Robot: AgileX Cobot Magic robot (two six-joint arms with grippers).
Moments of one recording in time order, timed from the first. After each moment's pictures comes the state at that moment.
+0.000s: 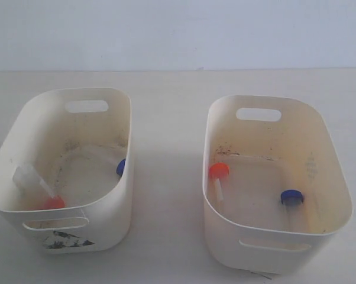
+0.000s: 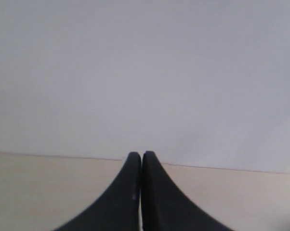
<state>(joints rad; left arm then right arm) -0.01 0.00 0.00 0.38 0.34 -0.03 0.69 1.10 -1.10 1.75 -1.20 -2.12</state>
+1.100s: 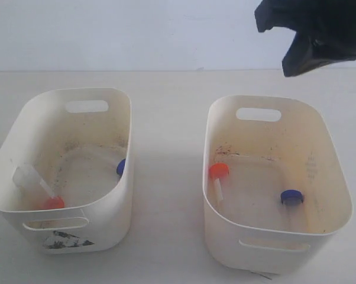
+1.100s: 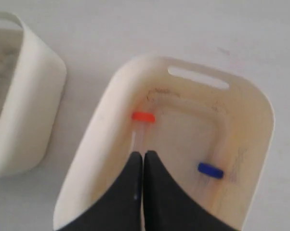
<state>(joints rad) -0.01 0.00 0.00 0.38 0.34 -0.03 0.36 1.30 -1.27 0.05 1.06 0.26</state>
